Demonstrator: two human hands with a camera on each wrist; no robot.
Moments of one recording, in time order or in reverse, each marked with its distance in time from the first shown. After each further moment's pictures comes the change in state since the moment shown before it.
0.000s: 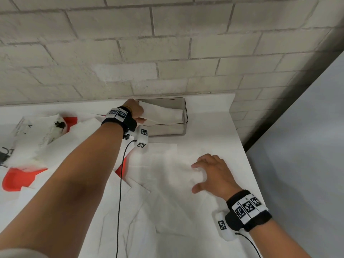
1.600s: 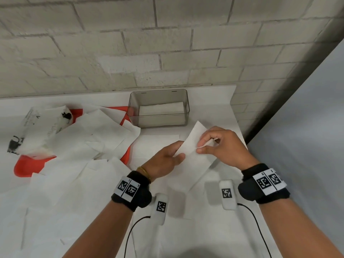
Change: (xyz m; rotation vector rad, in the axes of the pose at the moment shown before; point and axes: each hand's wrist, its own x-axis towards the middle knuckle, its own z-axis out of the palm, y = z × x) left_hand -0.207 -0.094 0.097 -0.212 -0.555 0.467; right_hand -0.014 -0.028 -0.077 0.578 0.179 -0.107
